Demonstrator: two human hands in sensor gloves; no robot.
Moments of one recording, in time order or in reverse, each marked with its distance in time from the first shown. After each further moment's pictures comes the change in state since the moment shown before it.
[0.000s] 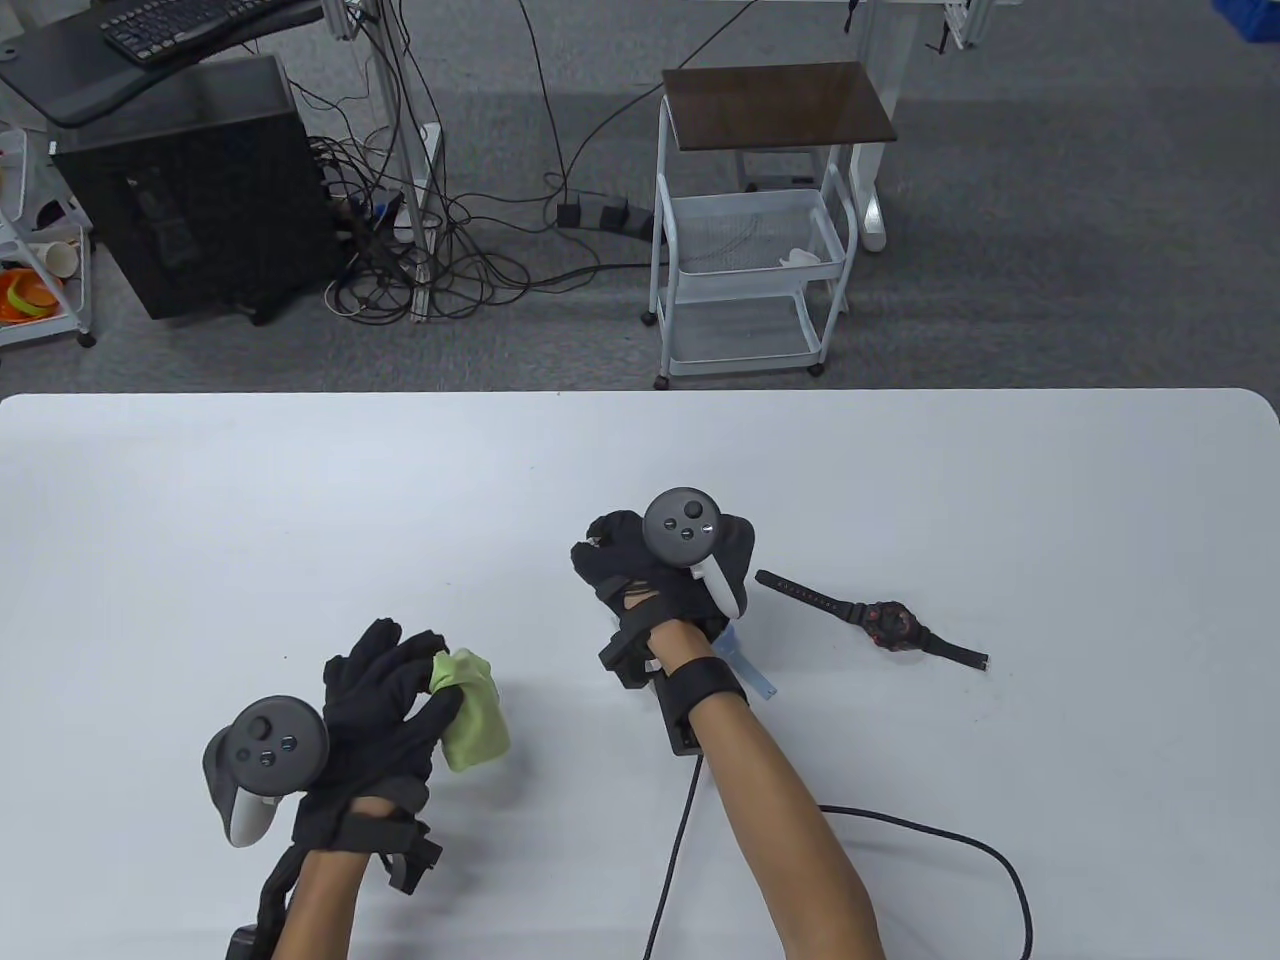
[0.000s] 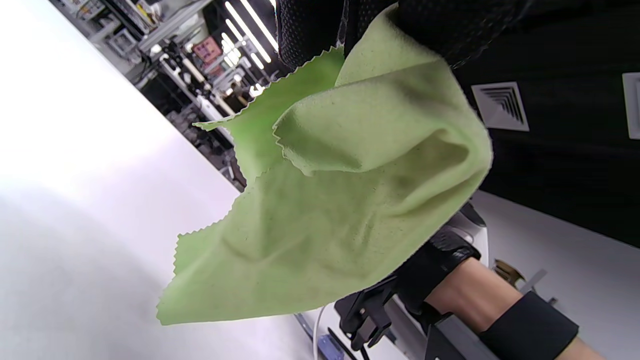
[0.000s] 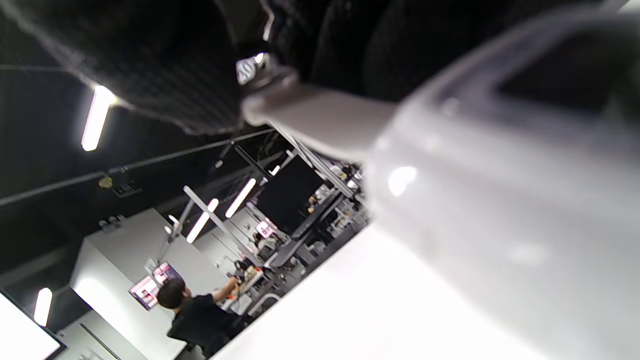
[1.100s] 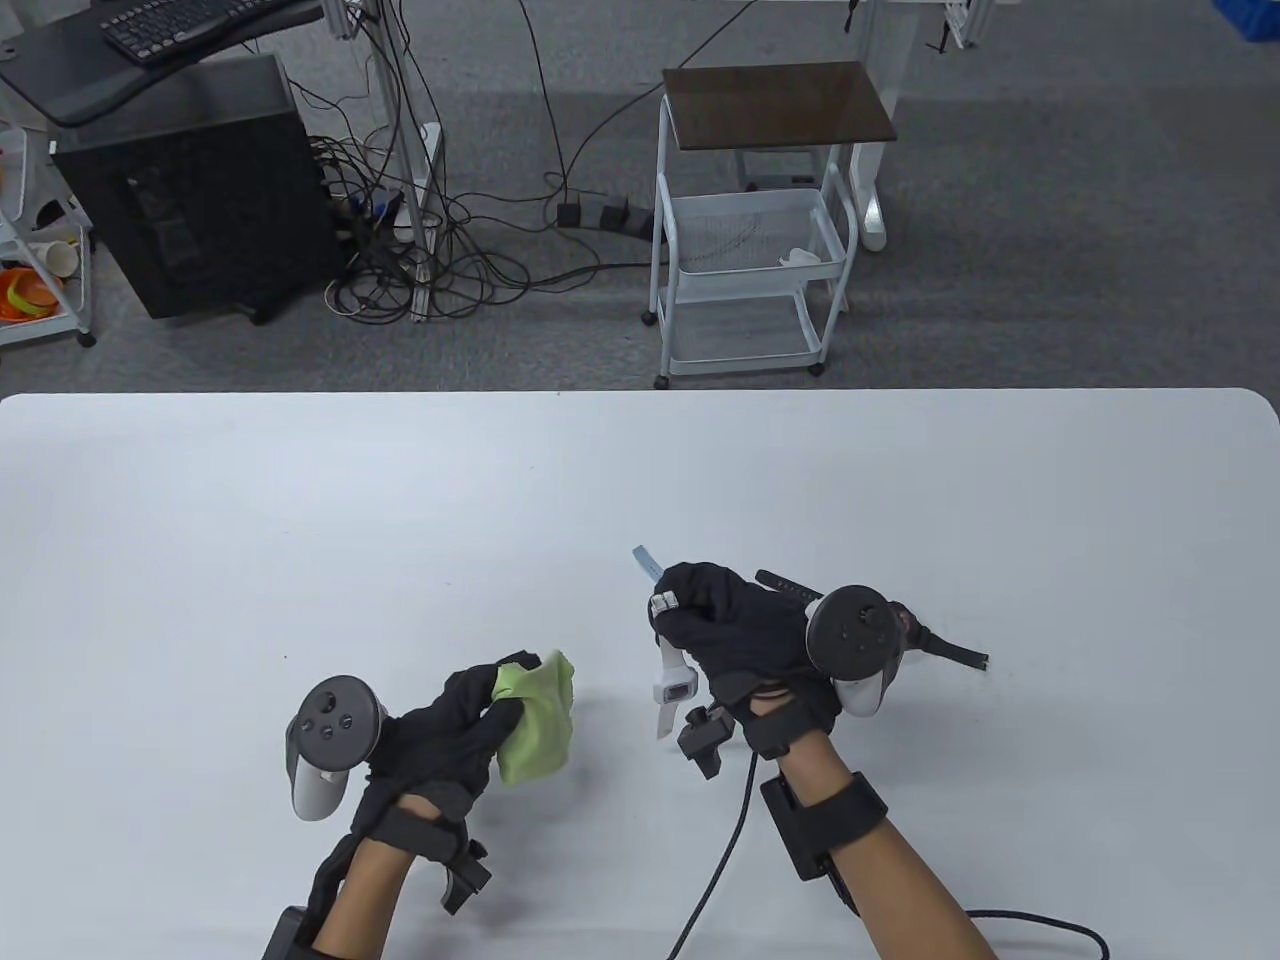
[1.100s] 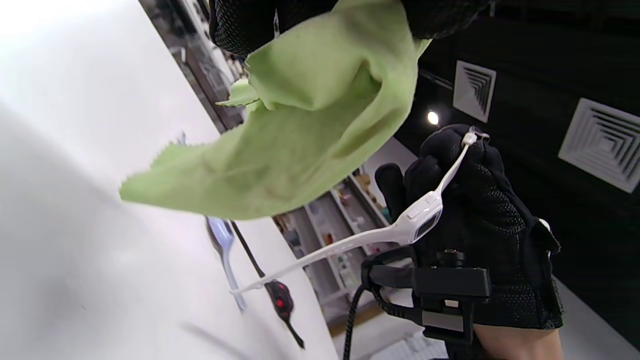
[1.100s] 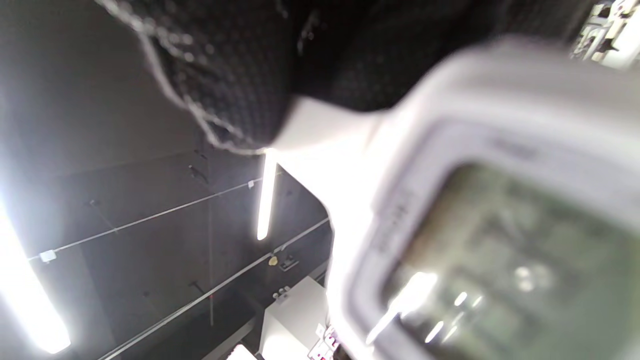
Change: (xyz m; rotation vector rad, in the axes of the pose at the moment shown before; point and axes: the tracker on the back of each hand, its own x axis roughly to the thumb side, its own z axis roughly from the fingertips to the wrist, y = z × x) left_hand 0.010 -0.054 -0.020 -0.251 -0.082 0.361; right_hand 0.036 -0.105 0.116 -0.115 -0.345 -0.398
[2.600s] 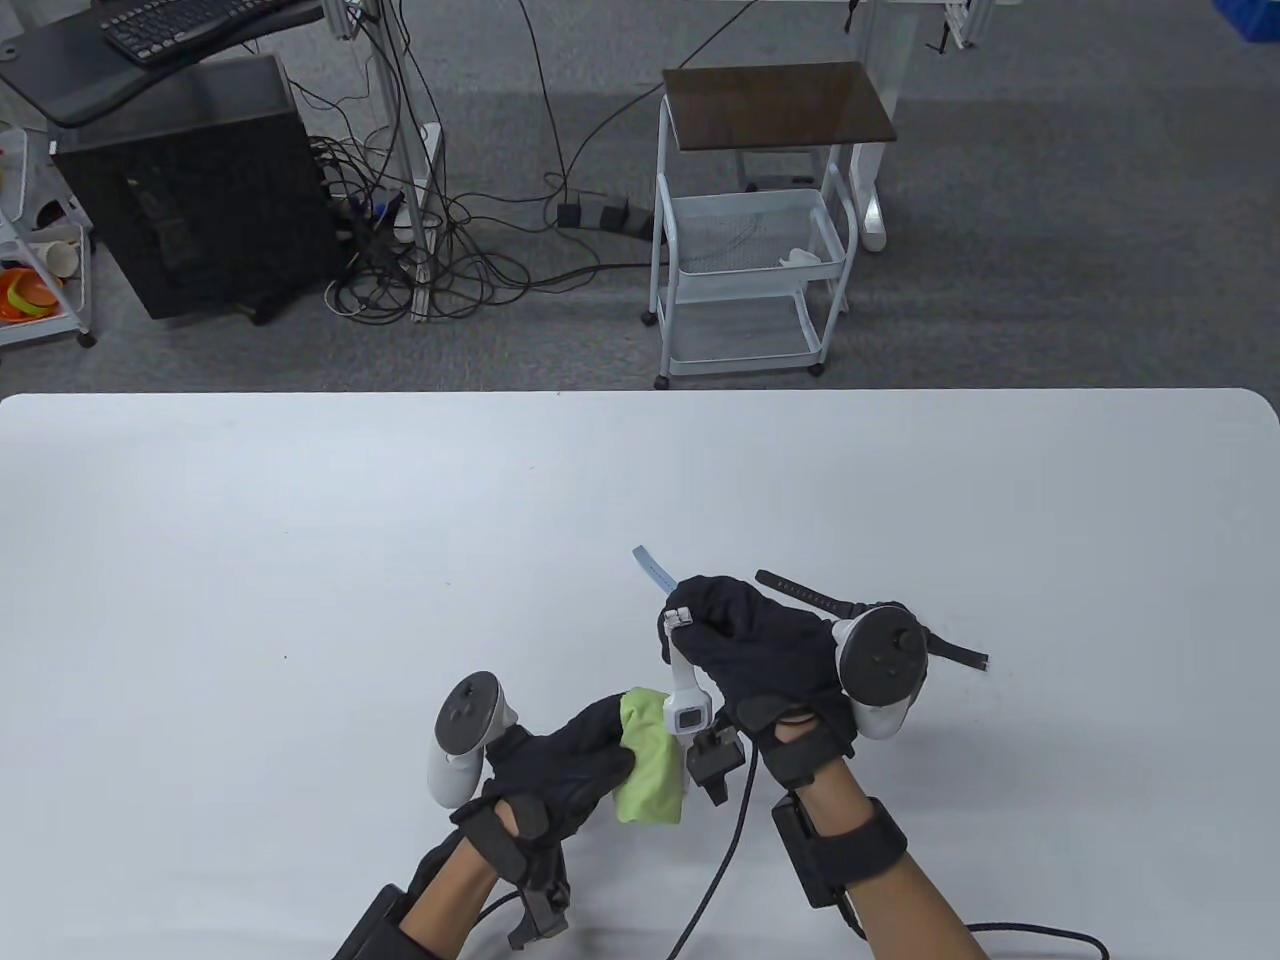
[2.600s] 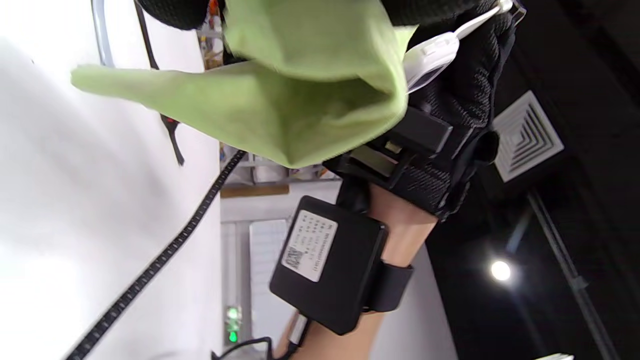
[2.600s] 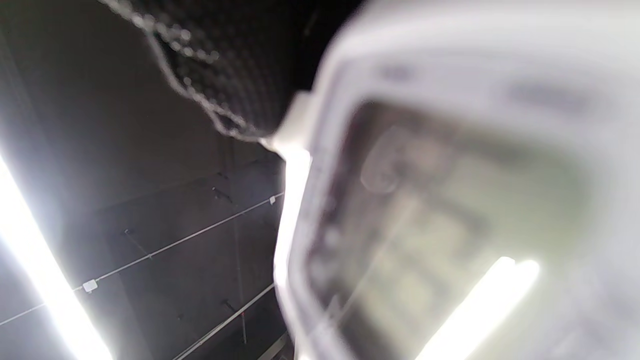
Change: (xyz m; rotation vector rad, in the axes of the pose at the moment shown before) left_hand -0.006 -0.091 -0.034 -0.365 -0.098 0.413; right_hand 0.020 -0.007 0.010 -0.032 -0.015 -0.118
